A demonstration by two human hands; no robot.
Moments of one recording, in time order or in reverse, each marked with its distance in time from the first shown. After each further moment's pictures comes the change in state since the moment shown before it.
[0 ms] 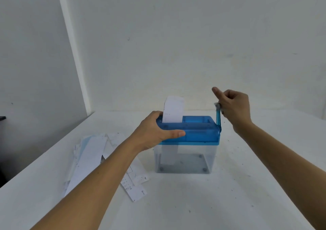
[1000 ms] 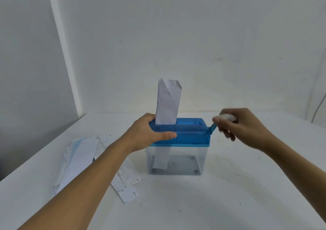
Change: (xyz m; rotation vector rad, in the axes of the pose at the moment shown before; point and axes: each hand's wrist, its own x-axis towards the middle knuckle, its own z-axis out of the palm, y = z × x) left_hand -0.001 0.007 -0.002 0.060 -0.038 -0.003; right_hand -0.056 -0.035 -0.067 -0.375 -0.511 -0.137
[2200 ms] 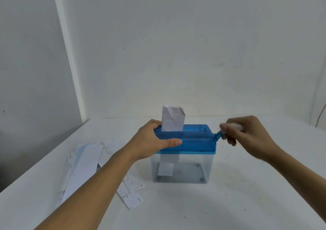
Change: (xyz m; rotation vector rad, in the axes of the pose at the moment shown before) left_hand -0.005 0.002 0.003 0.076 0.001 -0.001; right_hand -0.009 0.007 0.003 0.062 0.079 -0.073
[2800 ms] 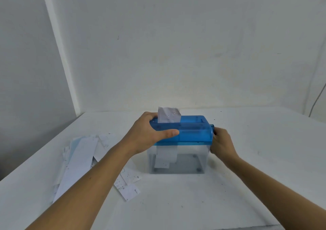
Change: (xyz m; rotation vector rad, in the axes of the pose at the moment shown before) left_hand 0.000 -0.005 0.007 -0.053 0.059 -0.006; right_hand 0.012 0.080 0.090 0.041 0.170 0.485
